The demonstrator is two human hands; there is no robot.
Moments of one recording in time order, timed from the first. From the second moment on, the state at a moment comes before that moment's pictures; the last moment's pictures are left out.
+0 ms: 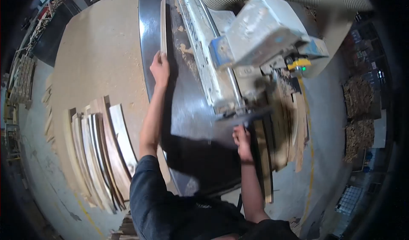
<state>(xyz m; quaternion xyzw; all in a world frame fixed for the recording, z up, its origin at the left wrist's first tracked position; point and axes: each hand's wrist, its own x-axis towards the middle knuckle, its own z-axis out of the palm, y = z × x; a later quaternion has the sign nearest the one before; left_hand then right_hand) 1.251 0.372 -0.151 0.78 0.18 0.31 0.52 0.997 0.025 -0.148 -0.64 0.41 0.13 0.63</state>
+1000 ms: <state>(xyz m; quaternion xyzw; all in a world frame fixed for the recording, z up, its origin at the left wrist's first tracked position) 0.654 0.080 -0.148 0.43 0.24 -0.15 0.86 0.659 -0.143 -0.136 -0.68 0.09 0.29 0.67</state>
